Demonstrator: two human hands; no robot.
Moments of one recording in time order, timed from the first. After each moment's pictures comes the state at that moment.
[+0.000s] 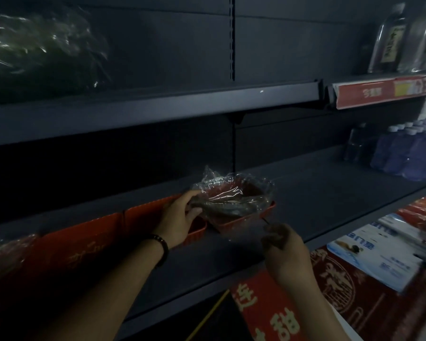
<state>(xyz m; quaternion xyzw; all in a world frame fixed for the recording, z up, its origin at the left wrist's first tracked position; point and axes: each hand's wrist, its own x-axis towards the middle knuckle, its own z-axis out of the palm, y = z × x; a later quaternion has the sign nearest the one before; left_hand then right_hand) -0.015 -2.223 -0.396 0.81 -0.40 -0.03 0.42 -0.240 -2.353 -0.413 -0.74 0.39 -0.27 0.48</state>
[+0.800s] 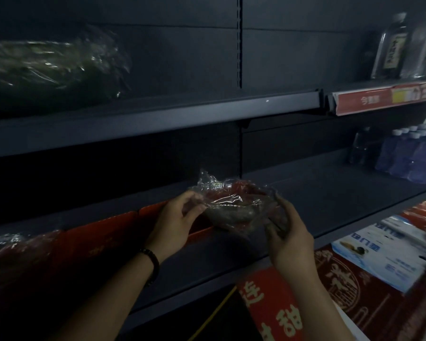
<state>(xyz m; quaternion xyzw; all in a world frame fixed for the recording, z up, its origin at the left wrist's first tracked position) -0.055 -2.175 -0.366 0.74 -0.41 -0.02 0.53 -0.245 -2.335 -0.395 -0.73 0.29 -0.40 0.47</state>
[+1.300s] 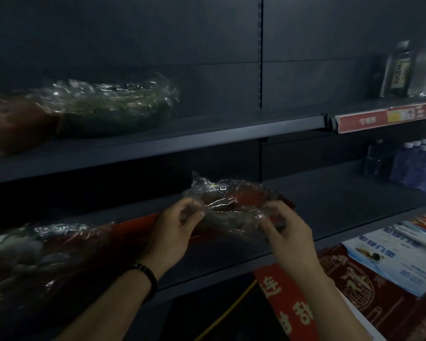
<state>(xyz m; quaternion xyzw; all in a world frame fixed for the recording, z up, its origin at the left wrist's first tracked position) -0.117 -2.062 -0.322 0.76 -0.35 0.02 0.55 -0.275 -2.260 -0.348 -0.79 0.17 -0.40 0.43</state>
